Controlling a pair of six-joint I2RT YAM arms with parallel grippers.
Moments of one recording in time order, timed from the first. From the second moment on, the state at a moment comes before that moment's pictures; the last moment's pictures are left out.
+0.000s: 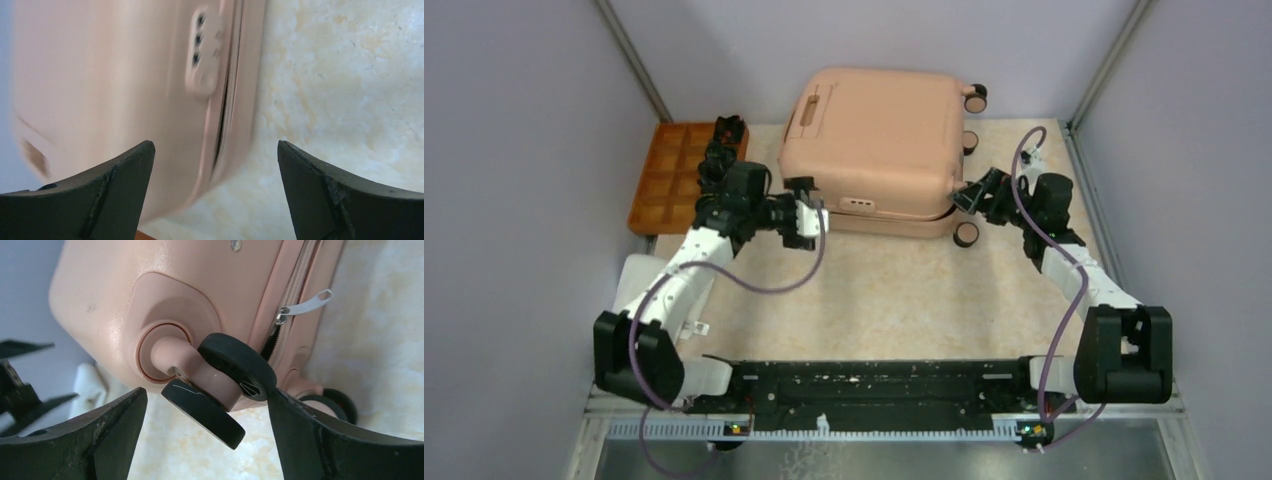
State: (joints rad) left arm -0.21 1.38 1.12 -0.47 0.72 1.16; right arm 0.01 1.29 0.75 0.18 -0.57 0.52
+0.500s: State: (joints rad) left arm -0.52 1.31 0.61 0.31 0.59 1.68; right arm 0.01 1.39 0.58 0.76 -0.67 1.13
